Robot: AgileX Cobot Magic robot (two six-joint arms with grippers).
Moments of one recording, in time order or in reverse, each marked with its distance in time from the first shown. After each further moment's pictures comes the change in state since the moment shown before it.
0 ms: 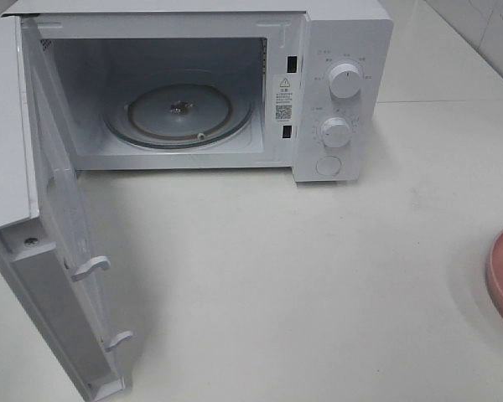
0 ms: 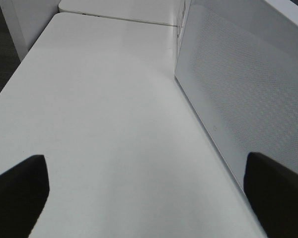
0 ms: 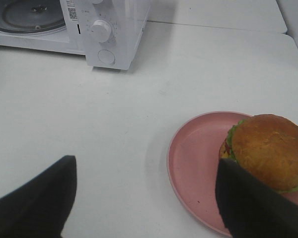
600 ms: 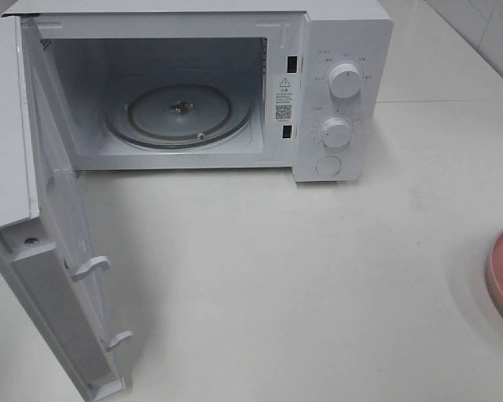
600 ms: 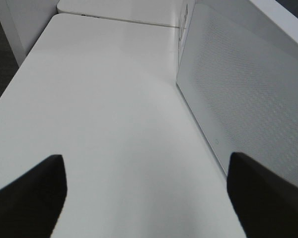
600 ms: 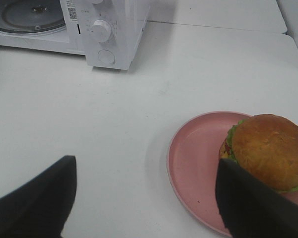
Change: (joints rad) left arm 0.000 0.206 -0.034 0.008 -0.128 0.000; right arm 0.000 0.000 0.000 0.000 0.000 0.000
